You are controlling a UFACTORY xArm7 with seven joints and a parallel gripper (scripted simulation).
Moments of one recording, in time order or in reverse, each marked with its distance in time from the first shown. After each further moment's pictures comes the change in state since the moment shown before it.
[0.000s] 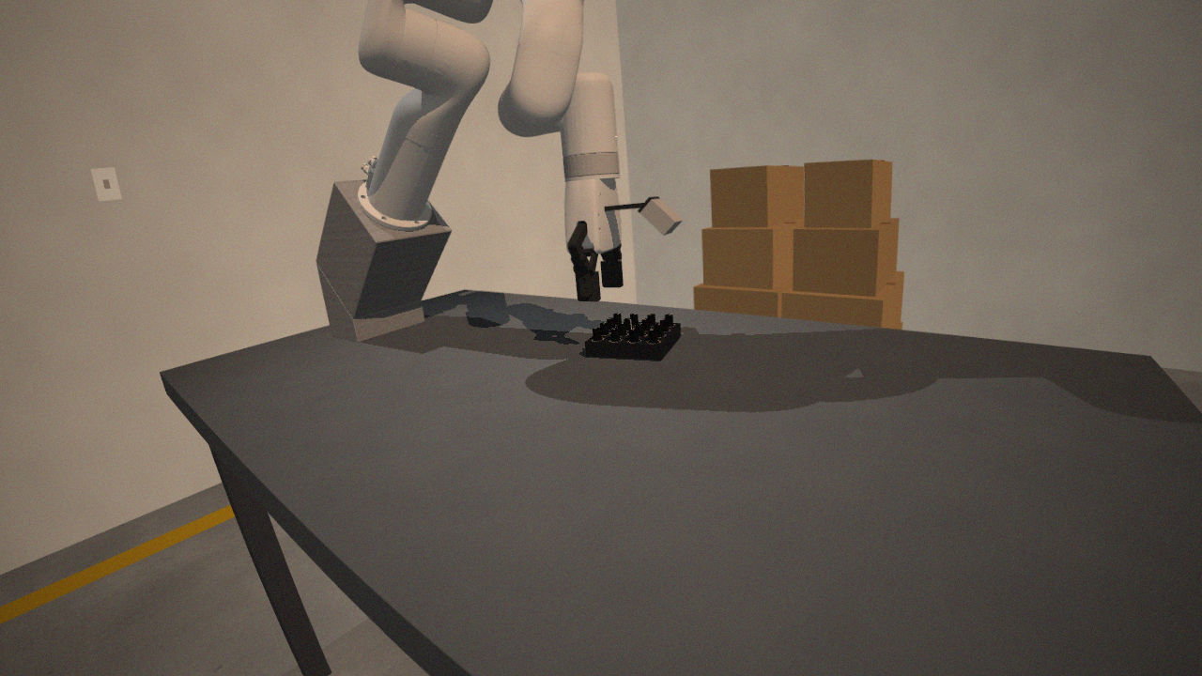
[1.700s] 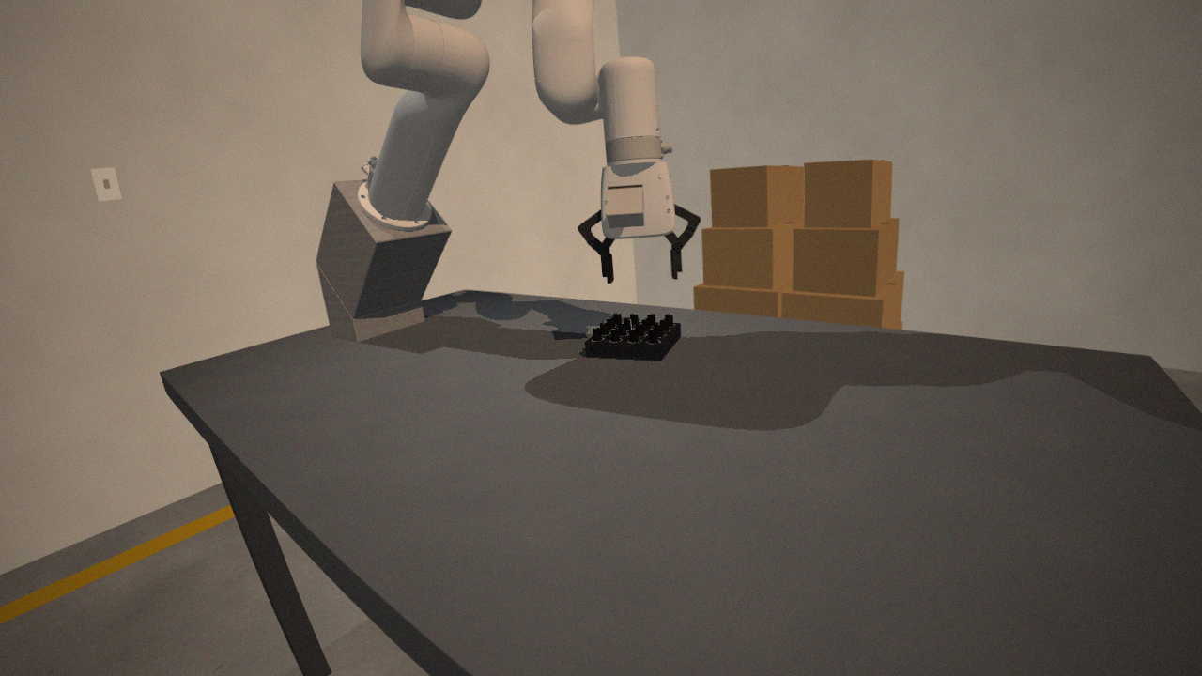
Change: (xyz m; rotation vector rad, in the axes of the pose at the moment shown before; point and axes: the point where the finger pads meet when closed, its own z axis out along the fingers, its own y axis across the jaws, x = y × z) arm 0.055 -0.022 -0.016 -0.002 0.014 1.299
